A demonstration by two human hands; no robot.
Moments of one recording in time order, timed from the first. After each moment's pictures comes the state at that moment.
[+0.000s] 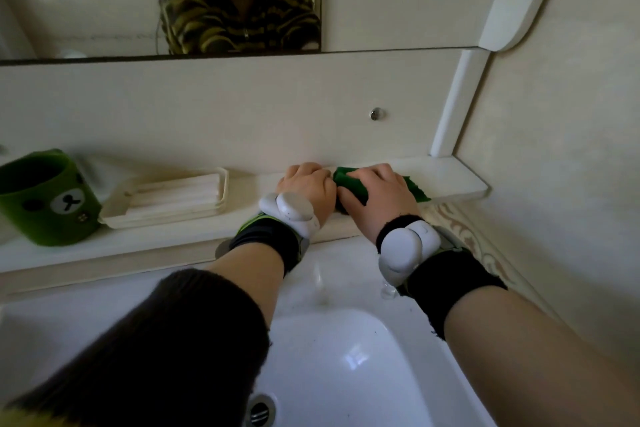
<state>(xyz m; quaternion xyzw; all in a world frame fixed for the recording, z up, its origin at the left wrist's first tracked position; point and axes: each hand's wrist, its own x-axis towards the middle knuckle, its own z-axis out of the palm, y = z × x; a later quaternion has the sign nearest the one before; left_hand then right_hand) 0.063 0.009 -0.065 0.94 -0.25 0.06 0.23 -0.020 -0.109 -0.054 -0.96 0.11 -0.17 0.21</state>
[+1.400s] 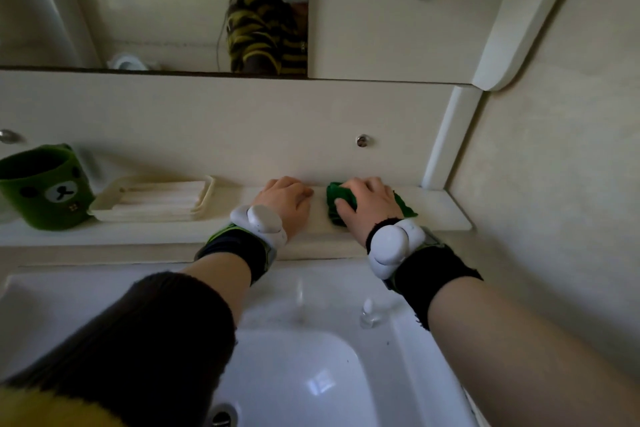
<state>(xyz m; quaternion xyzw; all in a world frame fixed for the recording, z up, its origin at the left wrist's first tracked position) 0.052 0.004 -0.054 0.95 -0.19 0.08 0.24 0.007 -0.154 -0.048 -0.97 0.05 -0.11 0.20</state>
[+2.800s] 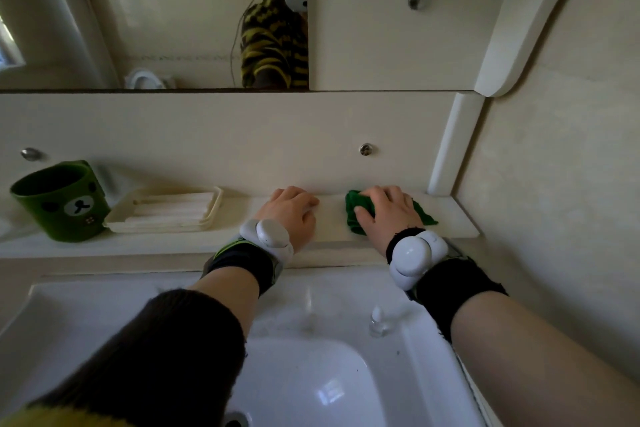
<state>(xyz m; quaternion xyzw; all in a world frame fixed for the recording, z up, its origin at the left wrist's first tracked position) 0.053 0.007 -0.058 0.95 -0.22 0.11 0.20 0.002 -0.171 -0.048 -0.97 0.06 -0.12 0.19</state>
